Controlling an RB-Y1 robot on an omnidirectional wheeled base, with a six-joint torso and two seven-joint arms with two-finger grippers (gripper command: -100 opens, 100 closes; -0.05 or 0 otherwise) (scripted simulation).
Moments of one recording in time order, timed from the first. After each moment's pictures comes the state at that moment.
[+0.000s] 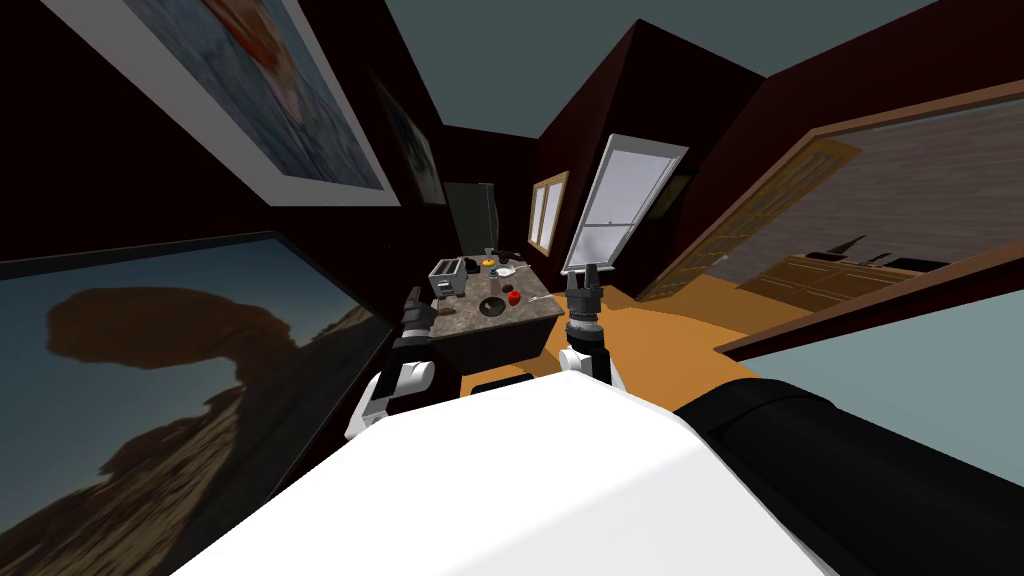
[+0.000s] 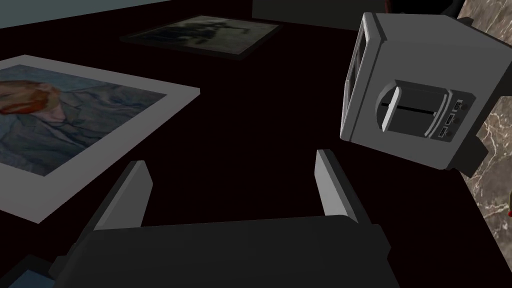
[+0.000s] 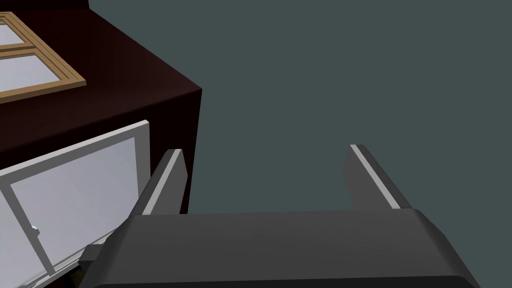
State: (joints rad) left arm 0.28 0.12 -0.03 -2.05 0.05 -0.14 0.18; right arm 0.52 0.01 0.03 -2.33 0.01 -0.59 0.09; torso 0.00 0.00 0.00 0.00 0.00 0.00
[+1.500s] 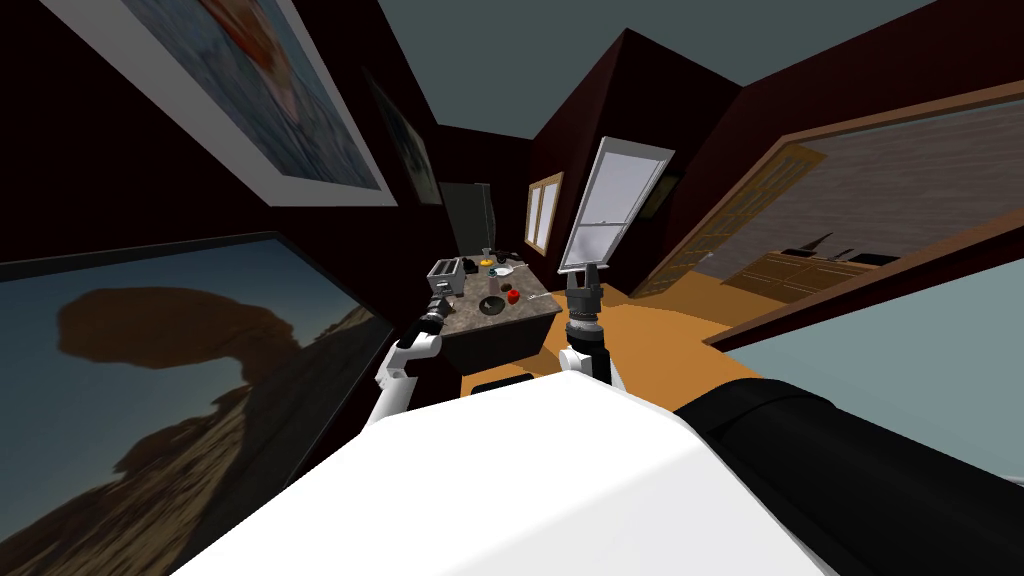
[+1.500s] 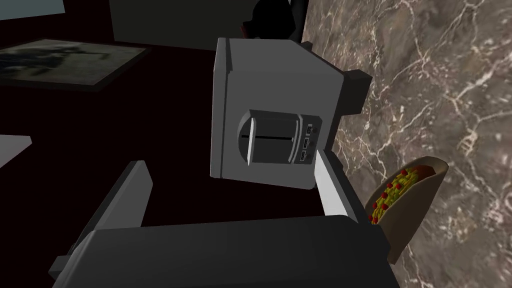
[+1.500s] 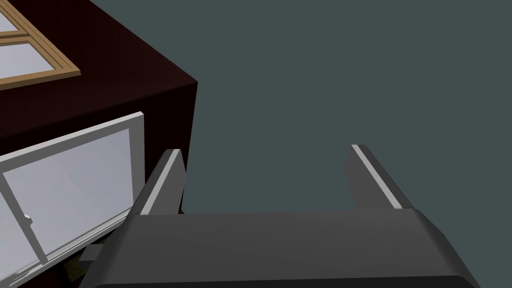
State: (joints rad) left arm -0.03 0.20 -0.02 -1.76 0.18 0.26 0.19; right arm 0.52 0.01 0.03 -2.33 0.01 -0.59 0.09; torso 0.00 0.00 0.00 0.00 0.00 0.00
